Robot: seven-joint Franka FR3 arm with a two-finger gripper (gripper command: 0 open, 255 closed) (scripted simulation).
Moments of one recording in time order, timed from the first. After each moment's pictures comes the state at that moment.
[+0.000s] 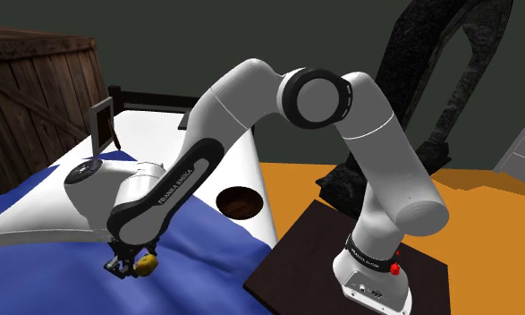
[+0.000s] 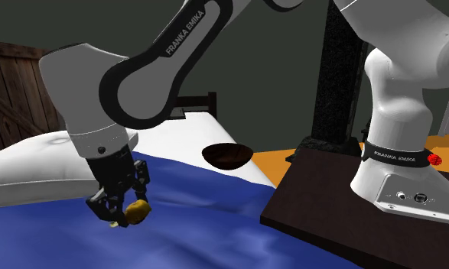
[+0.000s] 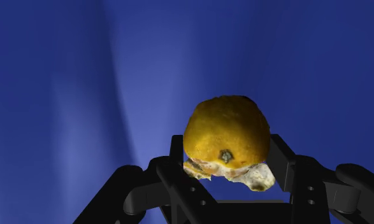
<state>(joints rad) 0.45 0.75 0.28 -1.67 -0.38 2.21 0.75</state>
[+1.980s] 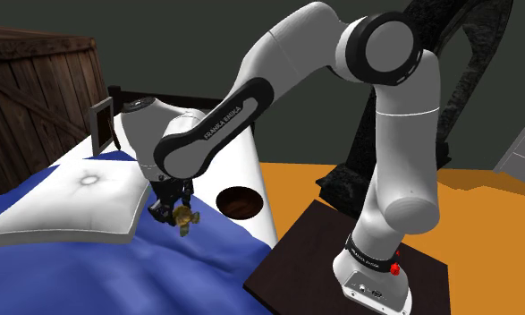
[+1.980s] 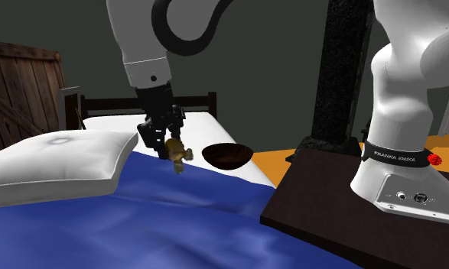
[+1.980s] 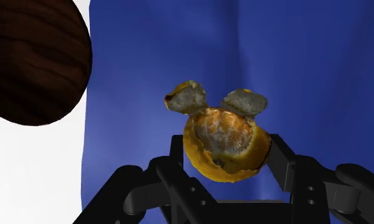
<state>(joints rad) 0.27 0.33 0.31 -2.03 -0.28 2.18 0.56</state>
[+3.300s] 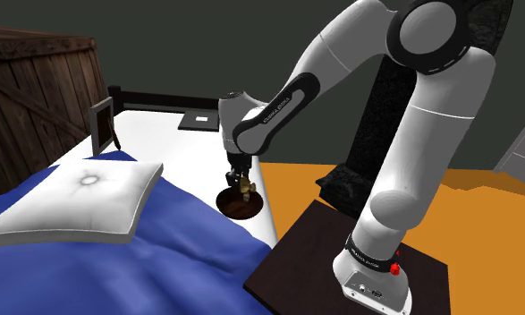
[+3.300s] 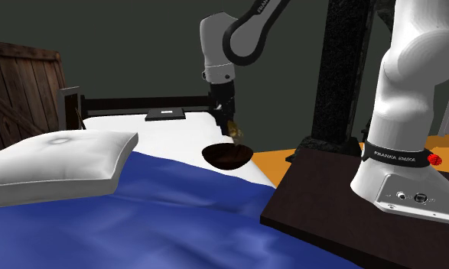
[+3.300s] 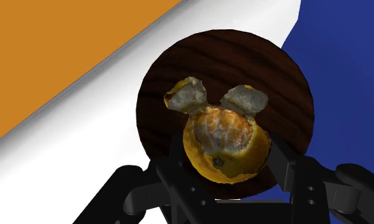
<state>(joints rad) -0.01 0.02 0.13 -2.46 -0.27 2.40 0.15</state>
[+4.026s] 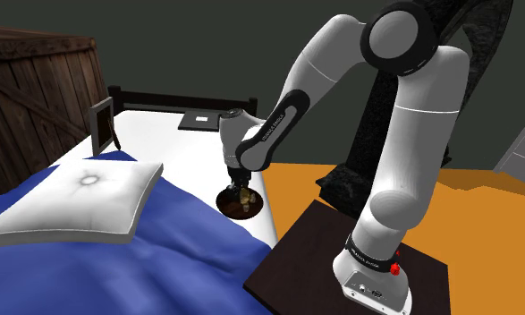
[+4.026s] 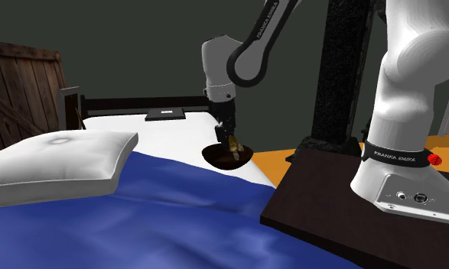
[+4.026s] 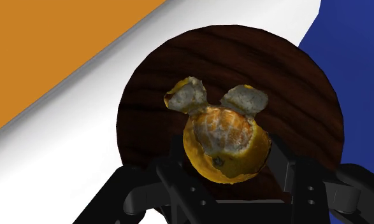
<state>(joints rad) -0.01 0.15 0.12 -2.48 -0.35 2.53 0.21</state>
